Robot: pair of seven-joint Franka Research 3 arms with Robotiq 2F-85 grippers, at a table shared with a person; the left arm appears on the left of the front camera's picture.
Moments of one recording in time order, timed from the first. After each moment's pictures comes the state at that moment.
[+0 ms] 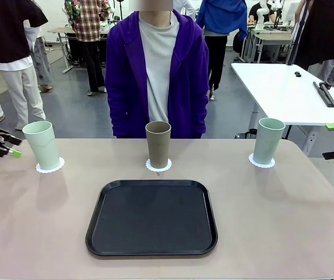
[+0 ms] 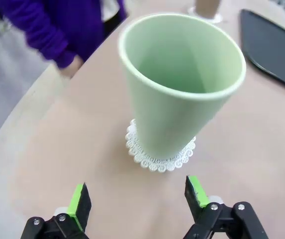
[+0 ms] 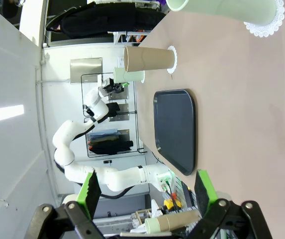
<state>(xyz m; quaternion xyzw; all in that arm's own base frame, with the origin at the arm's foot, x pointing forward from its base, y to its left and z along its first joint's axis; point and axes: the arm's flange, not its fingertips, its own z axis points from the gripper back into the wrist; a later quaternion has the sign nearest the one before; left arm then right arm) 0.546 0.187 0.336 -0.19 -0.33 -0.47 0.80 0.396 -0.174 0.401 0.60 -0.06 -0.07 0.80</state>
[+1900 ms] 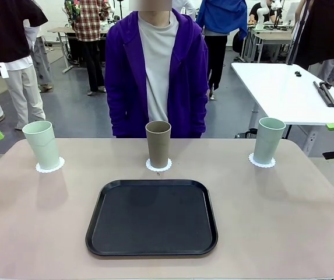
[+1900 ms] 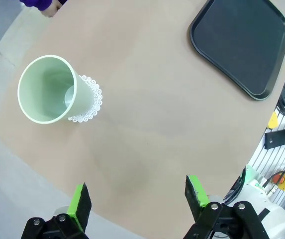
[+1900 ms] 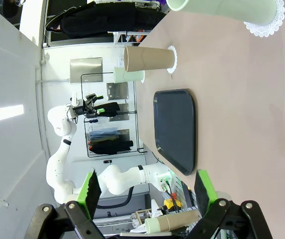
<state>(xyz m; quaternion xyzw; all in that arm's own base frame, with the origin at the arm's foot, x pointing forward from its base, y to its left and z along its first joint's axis) 0.429 0.050 0.517 -0.06 -0.12 -0.43 0.89 0.396 -0.174 0.401 0.60 -0.06 -0.07 0.80</state>
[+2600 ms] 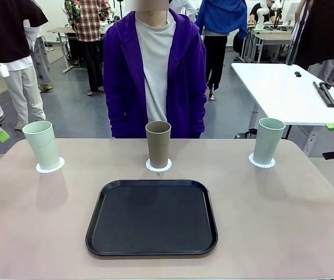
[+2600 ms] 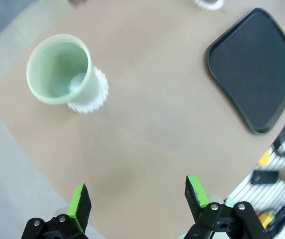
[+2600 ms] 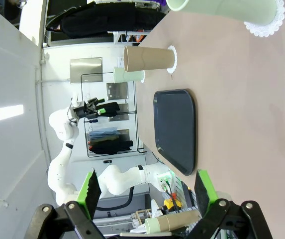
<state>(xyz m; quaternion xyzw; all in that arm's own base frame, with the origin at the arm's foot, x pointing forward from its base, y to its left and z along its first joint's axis) 0.406 0.044 0.507 -0.07 -0.14 -0.30 0.94 0.396 -0.174 0.401 0.60 -0.06 -0.07 0.80</state>
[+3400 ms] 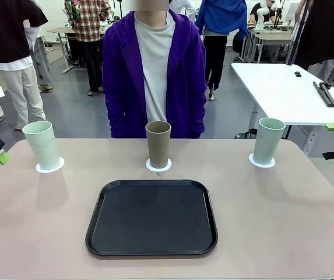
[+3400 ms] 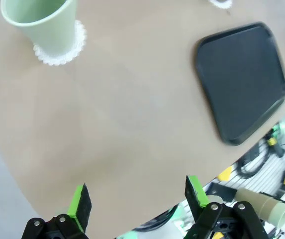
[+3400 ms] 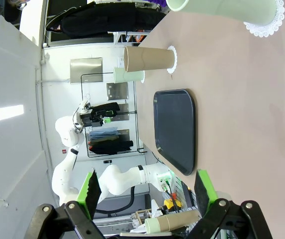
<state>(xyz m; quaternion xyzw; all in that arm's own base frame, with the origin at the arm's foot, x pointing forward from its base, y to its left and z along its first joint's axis) 0.363 0.039 0.475 -0.14 -0.09 -0.17 0.97 0.396 -0.174 0.401 0.60 -0.06 -0.07 0.80</state>
